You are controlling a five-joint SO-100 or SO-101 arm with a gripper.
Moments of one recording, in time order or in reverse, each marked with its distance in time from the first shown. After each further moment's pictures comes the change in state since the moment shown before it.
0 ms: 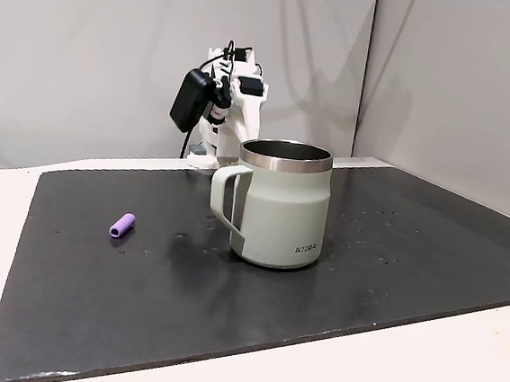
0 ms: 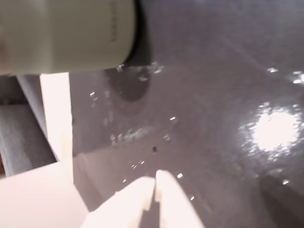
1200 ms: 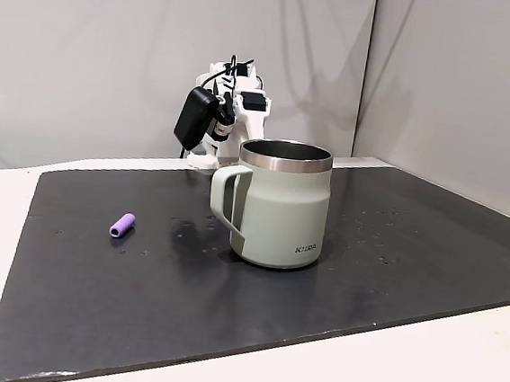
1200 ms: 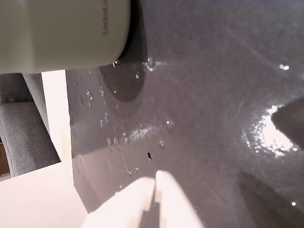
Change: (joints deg) arm -1.6 0.0 11.0 -11.2 3.2
